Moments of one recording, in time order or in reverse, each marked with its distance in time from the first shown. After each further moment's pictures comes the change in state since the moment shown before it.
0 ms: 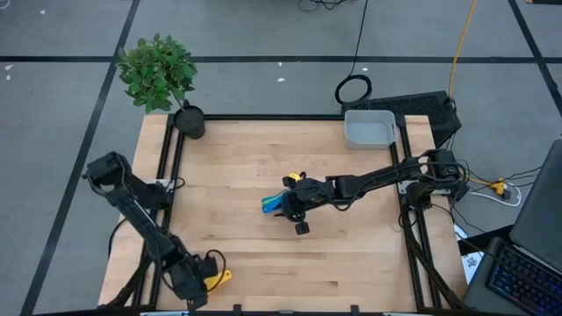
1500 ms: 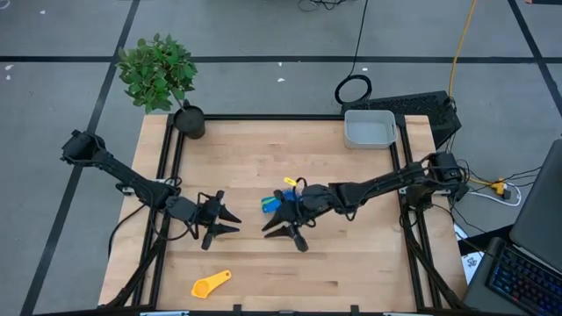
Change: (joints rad) left arm 0.467 -0.567 -0.476 0.531 -0.323 1.032; right arm 0.085 0.000 0.094 0.238 -0.162 0.280
